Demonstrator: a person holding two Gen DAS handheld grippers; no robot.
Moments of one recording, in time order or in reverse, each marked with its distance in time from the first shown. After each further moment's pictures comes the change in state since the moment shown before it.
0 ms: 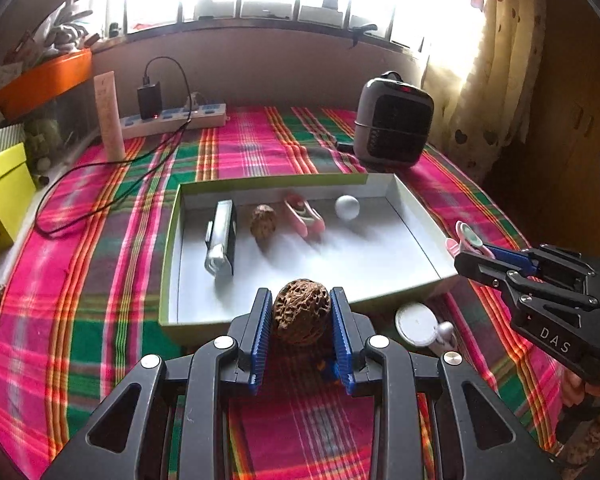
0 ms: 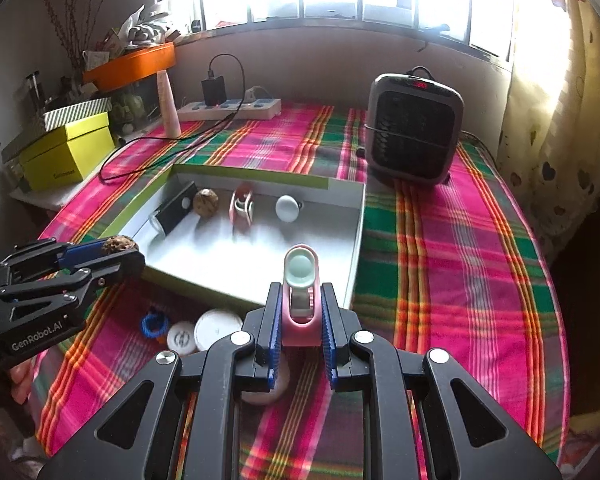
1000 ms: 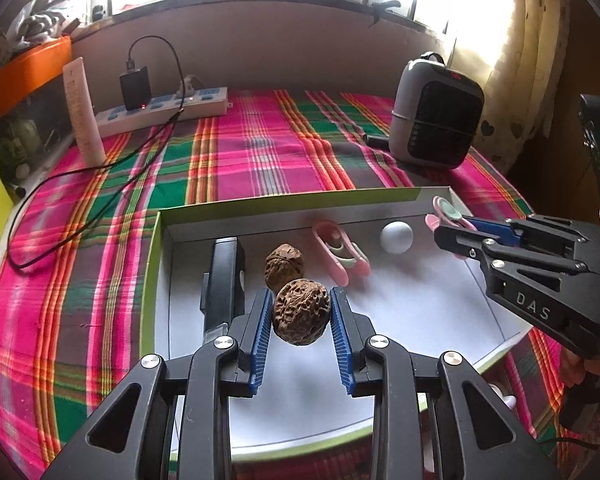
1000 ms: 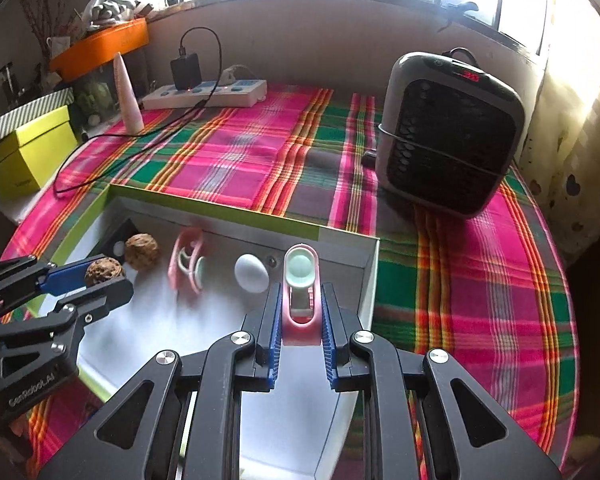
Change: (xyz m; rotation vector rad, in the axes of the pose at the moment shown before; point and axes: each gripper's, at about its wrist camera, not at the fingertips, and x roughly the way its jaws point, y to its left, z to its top) left arm 0.073 0.016 0.041 0.004 0.074 0.024; right arm 0.087 -0.017 0.055 -0.021 0.095 -0.025
